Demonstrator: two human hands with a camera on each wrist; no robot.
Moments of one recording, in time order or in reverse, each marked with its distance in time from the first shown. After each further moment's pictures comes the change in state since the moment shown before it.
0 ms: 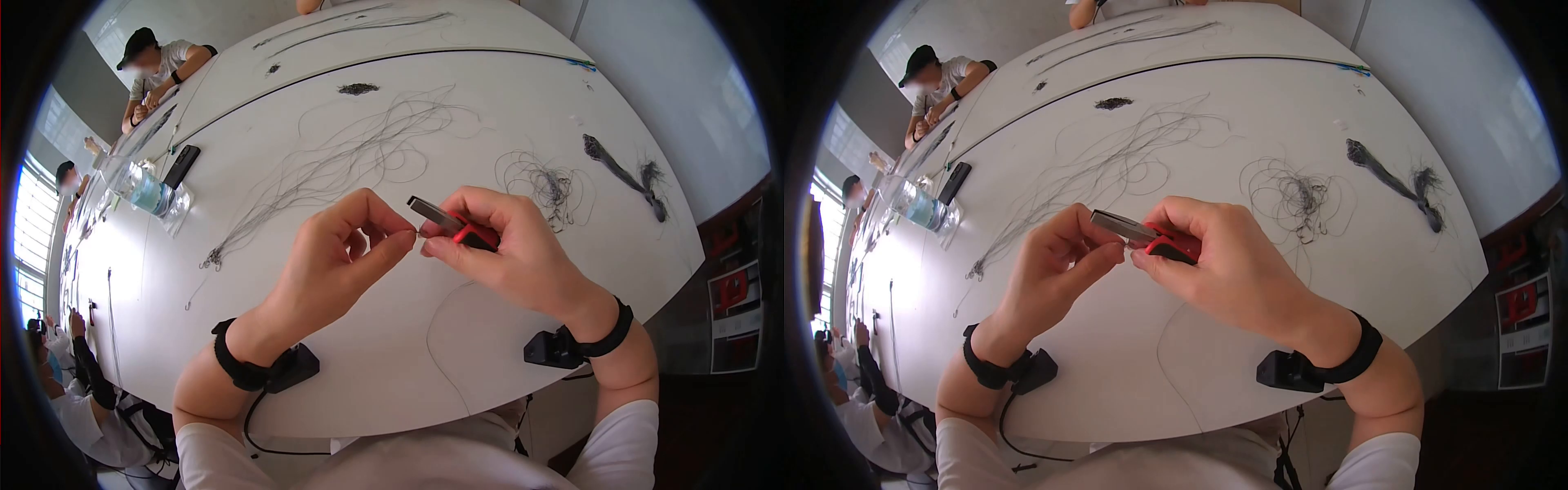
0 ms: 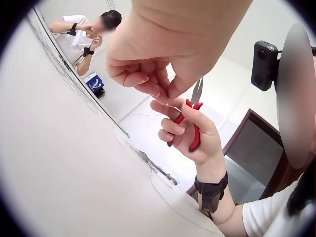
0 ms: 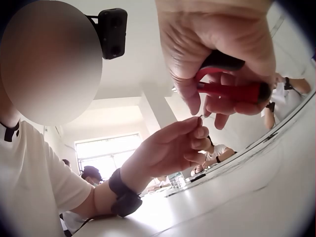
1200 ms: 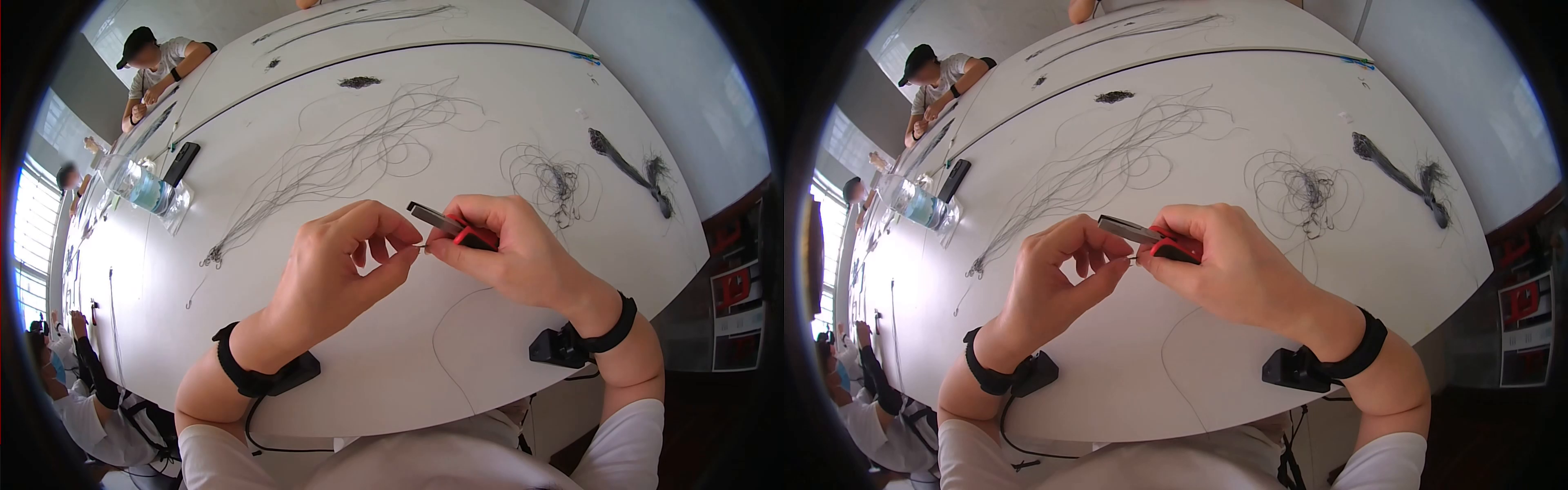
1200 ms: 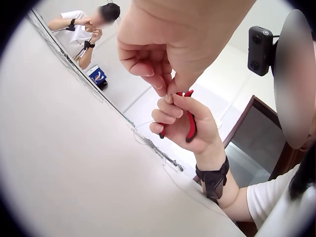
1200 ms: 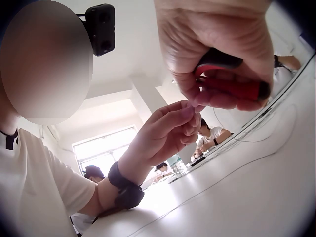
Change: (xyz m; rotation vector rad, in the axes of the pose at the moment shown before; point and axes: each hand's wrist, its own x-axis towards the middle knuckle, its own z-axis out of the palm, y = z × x) left_hand -0.006 0.003 0.005 0.296 0.056 0.241; right_hand 0.004 0.008 0.000 0.002 -0.075 0.061
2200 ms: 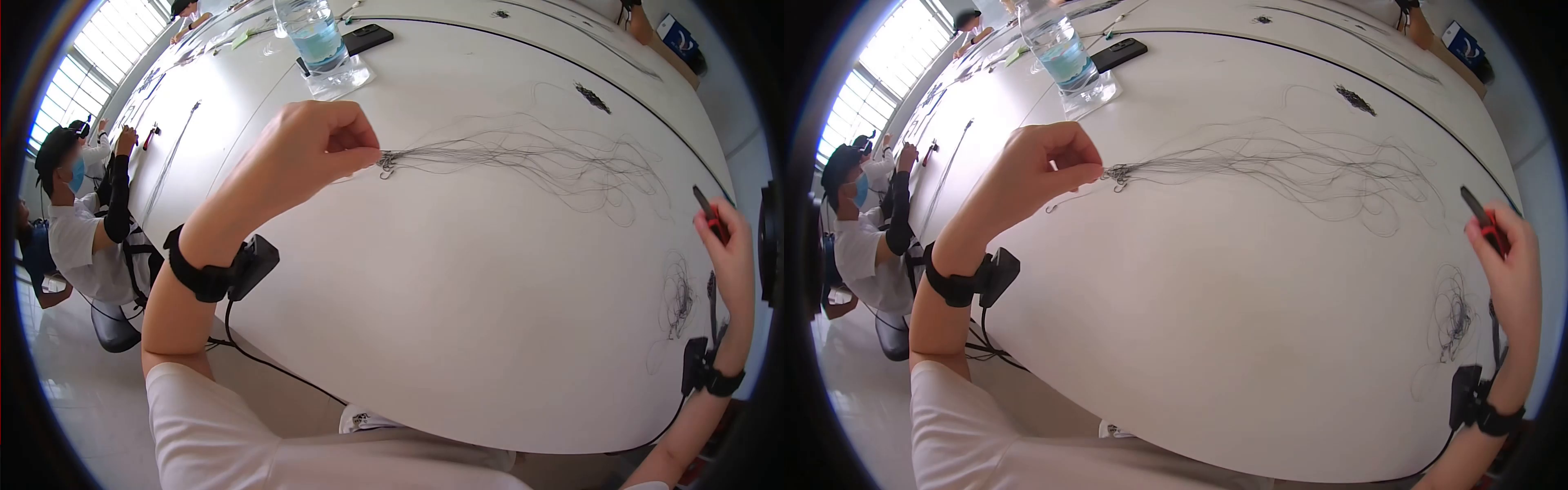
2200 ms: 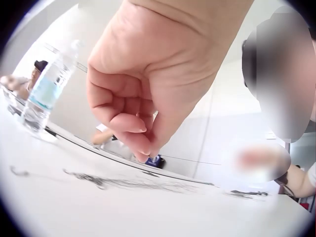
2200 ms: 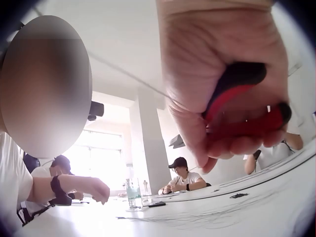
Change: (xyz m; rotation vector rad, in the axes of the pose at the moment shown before) left_hand -0.097 -0.069 -0.166 0.327 0.204 -0.556; right_hand 0.078 -0.021 -0.090 -0.885 0.202 -0.086
